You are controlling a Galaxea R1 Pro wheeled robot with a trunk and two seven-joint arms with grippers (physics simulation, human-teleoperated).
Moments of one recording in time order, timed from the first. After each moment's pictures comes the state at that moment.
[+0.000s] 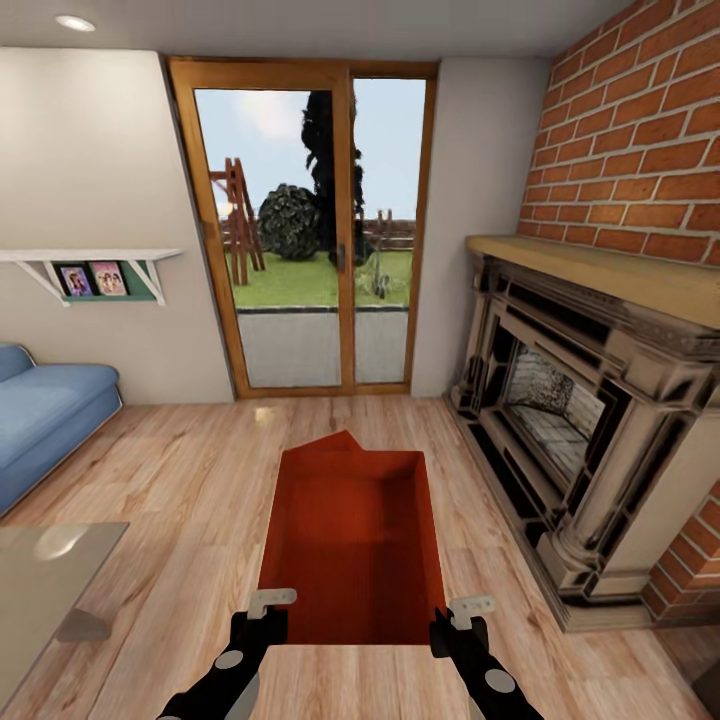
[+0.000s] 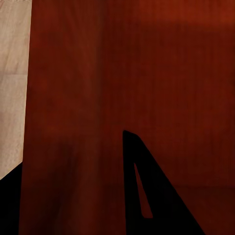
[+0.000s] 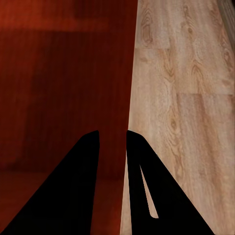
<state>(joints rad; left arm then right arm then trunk) -0.51 -0.10 0.01 -0.29 -0.03 -0.19 0.10 -0.33 0.04 0.21 -0.62 -0.10 -0.09 -0.07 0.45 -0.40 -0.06</state>
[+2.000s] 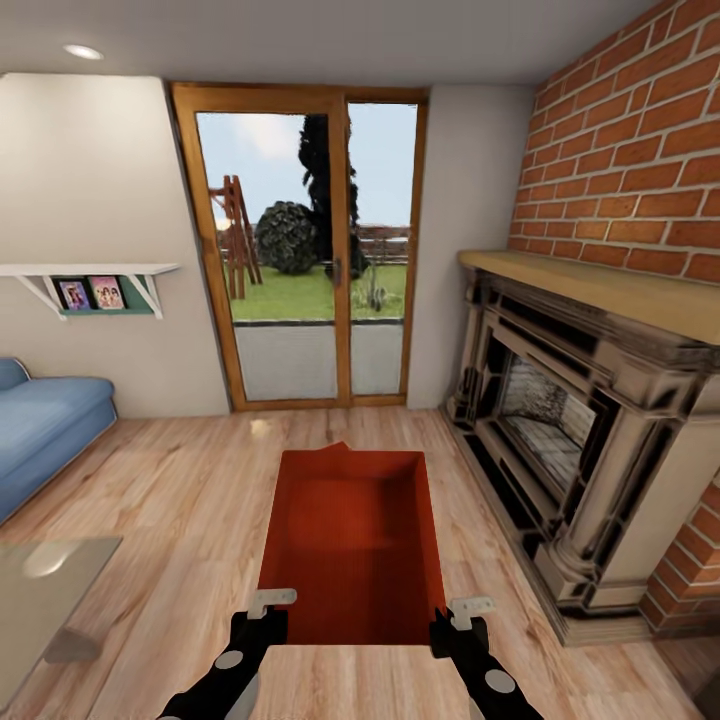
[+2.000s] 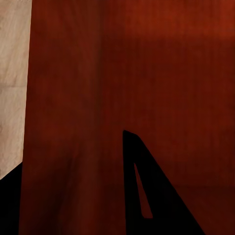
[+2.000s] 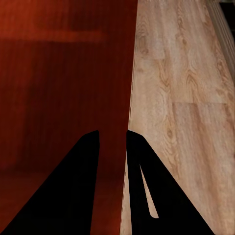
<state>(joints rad) -0.51 -0.10 0.01 -0.29 -0.03 -0.19 0.10 -0.33 0.04 0.22 -0.62 -0.10 -0.09 -0.07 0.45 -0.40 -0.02</state>
